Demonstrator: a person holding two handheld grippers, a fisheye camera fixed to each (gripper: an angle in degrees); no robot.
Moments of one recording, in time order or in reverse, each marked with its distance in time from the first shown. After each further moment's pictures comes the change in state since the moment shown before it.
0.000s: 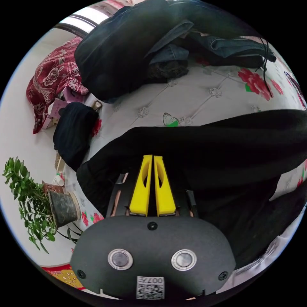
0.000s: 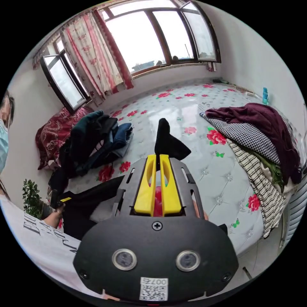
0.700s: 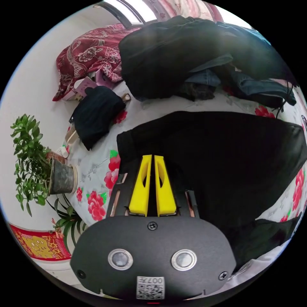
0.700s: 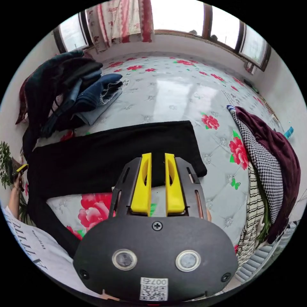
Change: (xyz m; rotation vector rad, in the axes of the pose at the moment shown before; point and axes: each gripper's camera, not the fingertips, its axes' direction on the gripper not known) left arm -0.015 0.034 -0.034 0.006 -0.031 -0.297; right arm -0.013 -0.048 0.255 -0.400 0.129 -0.359
